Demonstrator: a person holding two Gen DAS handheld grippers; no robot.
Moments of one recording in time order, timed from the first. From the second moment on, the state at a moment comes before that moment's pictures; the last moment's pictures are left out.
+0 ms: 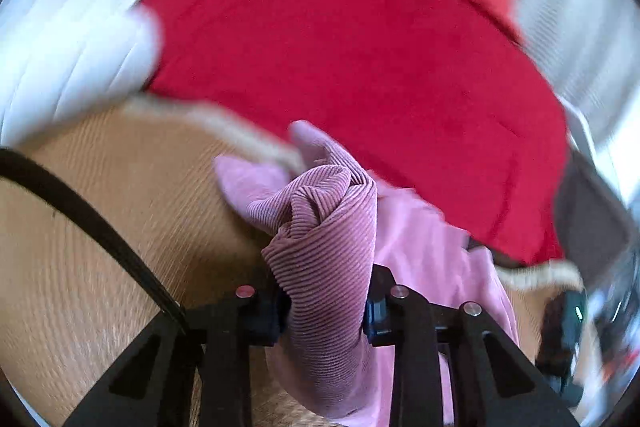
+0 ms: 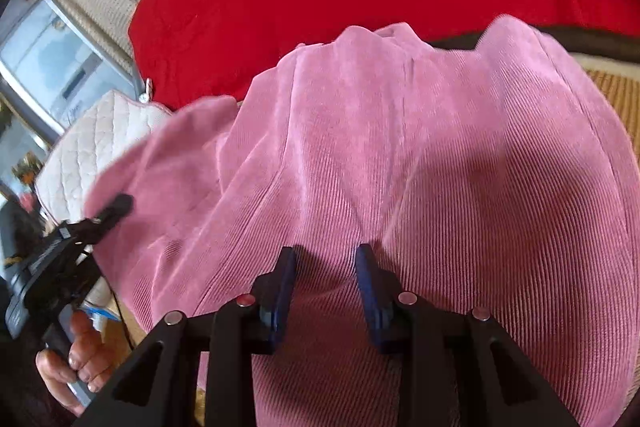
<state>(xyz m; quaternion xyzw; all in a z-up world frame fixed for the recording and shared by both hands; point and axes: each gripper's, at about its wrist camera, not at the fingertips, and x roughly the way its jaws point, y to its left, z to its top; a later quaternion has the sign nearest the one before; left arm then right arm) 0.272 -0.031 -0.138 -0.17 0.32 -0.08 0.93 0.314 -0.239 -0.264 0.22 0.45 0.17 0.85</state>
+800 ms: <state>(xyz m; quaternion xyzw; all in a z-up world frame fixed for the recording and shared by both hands) 0.247 -0.111 -0.163 -0.01 0.32 -0.25 0.91 0.341 -0.263 -0.212 0.29 0.42 0.24 0.83</state>
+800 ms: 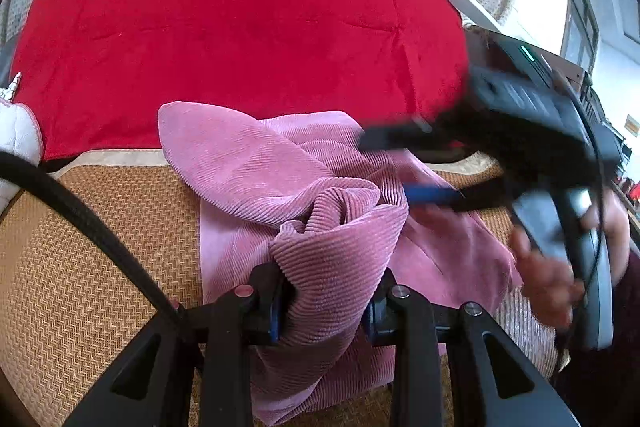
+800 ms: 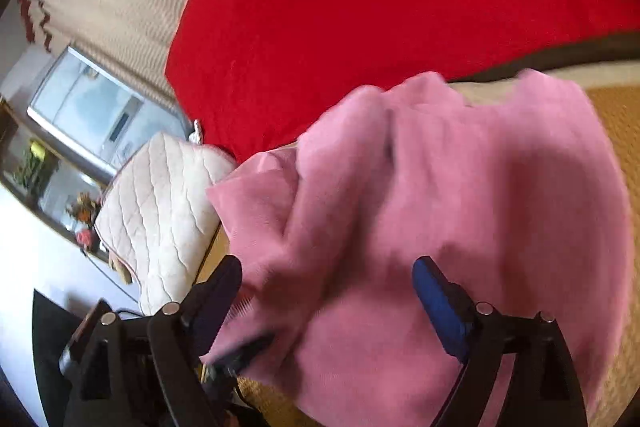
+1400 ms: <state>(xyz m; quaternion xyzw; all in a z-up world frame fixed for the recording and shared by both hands) 0.235 -0.023 -0.153 -0.09 0.36 -0.33 0.87 0.386 -0.157 -0.217 0.08 0.54 0.23 0.80</state>
